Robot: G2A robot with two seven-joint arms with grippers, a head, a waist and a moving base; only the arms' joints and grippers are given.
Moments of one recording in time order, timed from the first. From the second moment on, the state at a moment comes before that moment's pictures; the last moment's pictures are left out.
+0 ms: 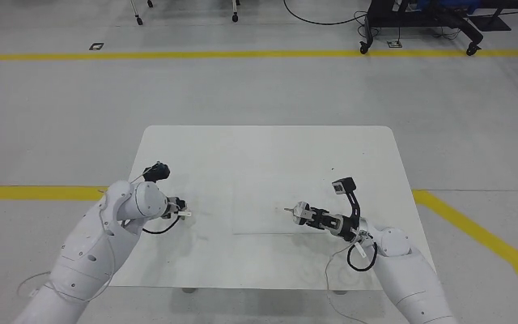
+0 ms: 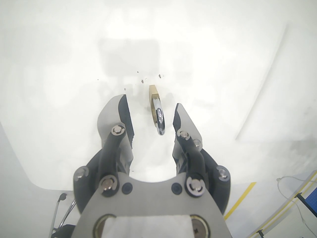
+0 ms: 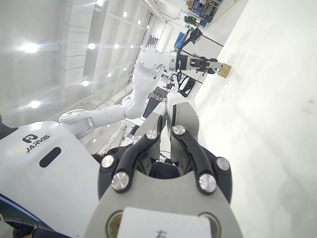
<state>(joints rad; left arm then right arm) 0.77 -1.04 -0.97 -1.32 0.67 0.45 -1.13 -1.09 -1.12 1.22 -1.19 0.51 -0.70 1.12</state>
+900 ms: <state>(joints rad) 0.82 -1.03 -1.03 -1.37 0.70 0.41 -1.16 -1.09 -1.12 1.22 -1.19 0.51 -0.70 1.12</state>
